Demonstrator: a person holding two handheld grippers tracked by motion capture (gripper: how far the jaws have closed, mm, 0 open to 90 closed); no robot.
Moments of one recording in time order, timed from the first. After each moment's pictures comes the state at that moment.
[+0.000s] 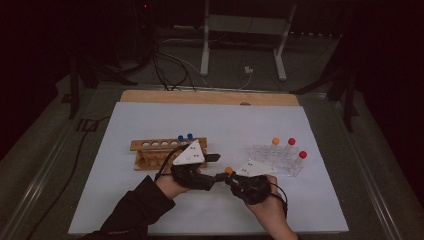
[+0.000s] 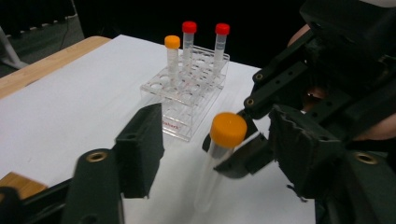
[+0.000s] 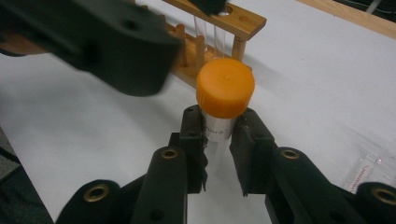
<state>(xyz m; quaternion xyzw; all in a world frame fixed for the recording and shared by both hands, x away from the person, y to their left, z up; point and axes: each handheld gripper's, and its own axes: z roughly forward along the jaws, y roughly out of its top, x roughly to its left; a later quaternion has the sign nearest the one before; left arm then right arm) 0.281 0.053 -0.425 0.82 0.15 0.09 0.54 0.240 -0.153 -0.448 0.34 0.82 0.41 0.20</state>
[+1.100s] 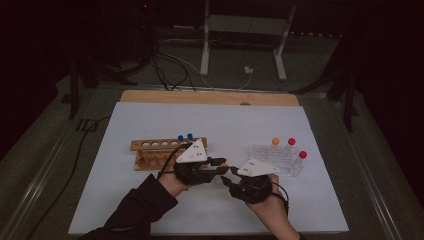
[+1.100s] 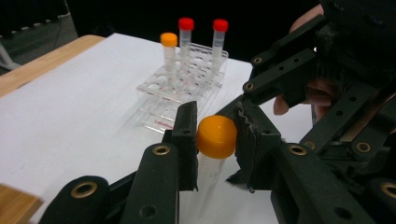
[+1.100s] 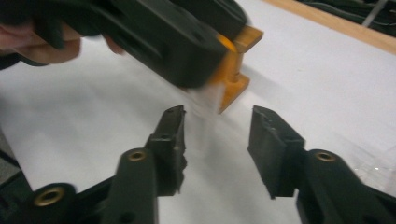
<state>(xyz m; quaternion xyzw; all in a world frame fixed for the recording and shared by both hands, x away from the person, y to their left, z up) 0.289 0.057 -0.426 0.82 0.15 0.09 0.54 0.240 -0.156 -0.444 0.33 0.81 0.43 0.21</state>
